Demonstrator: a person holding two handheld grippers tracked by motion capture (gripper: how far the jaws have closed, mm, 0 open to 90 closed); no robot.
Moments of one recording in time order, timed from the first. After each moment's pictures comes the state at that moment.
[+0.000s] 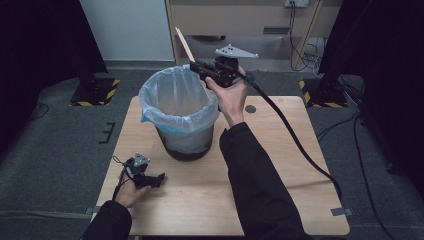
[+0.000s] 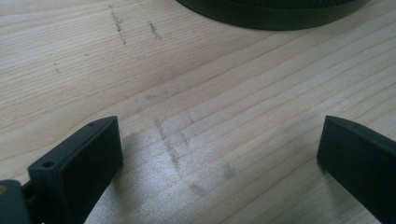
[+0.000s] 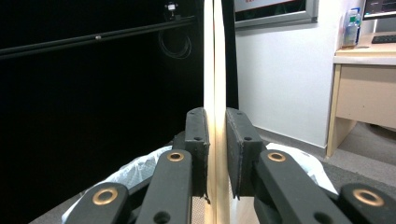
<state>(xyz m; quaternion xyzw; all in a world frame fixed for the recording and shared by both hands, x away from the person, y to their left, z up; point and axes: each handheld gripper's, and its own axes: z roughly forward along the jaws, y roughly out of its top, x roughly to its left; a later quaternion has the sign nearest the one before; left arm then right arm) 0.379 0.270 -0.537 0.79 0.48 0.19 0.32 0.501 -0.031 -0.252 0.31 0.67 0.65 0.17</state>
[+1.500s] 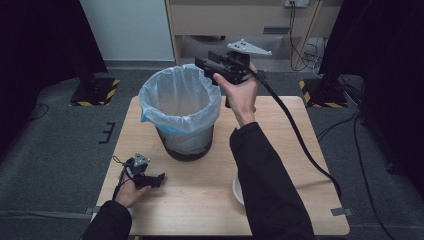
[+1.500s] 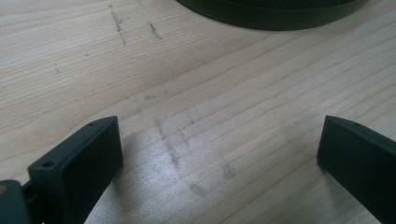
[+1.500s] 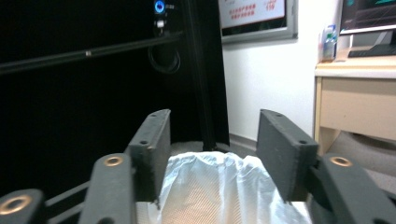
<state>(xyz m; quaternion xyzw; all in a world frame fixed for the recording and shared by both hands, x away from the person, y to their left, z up) 0.379 0.270 -0.537 0.79 0.48 0.19 0.32 0.494 -0.059 -0.235 0.33 0.65 0.66 0.20</state>
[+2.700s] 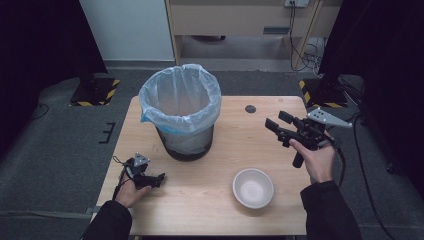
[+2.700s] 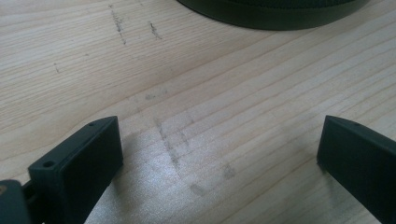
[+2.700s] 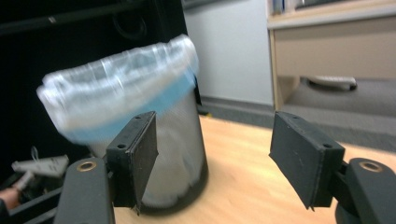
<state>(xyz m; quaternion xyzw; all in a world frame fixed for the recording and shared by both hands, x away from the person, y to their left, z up) 0.378 0.270 -0.537 0.79 0.48 0.19 0.32 0.393 -0.236 -0.349 0.40 0.66 0.61 0.19</state>
